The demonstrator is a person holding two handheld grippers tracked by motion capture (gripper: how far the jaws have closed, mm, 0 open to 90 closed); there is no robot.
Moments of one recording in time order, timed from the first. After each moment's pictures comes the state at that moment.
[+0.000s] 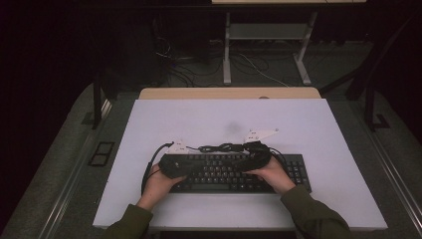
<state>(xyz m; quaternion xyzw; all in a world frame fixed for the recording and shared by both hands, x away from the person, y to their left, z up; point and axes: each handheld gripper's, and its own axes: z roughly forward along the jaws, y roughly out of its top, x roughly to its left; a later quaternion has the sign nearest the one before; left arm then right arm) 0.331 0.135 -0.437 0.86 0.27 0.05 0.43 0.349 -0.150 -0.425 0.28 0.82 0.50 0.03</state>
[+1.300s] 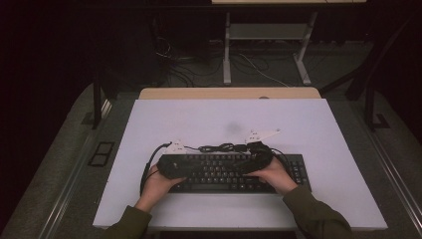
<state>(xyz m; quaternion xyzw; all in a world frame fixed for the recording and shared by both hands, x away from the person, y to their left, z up) 0.325 0.139 -0.430 0.85 0.27 0.06 0.45 0.344 -0.154 -0.421 0.29 0.82 0.49 0.02</state>
